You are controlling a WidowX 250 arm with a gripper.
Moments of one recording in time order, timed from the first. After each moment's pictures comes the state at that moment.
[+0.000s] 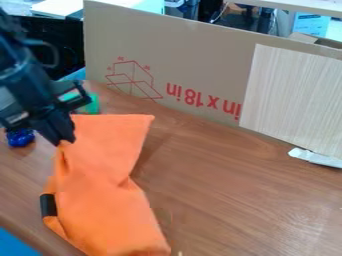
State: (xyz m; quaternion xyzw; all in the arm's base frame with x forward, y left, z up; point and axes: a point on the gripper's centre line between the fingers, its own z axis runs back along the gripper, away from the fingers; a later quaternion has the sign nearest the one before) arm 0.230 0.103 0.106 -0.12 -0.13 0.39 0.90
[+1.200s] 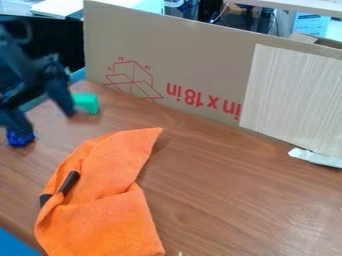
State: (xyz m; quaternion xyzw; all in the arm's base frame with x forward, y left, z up) arm 0.223 0.109 0.133 -0.16 -0.15 0.38 0.90
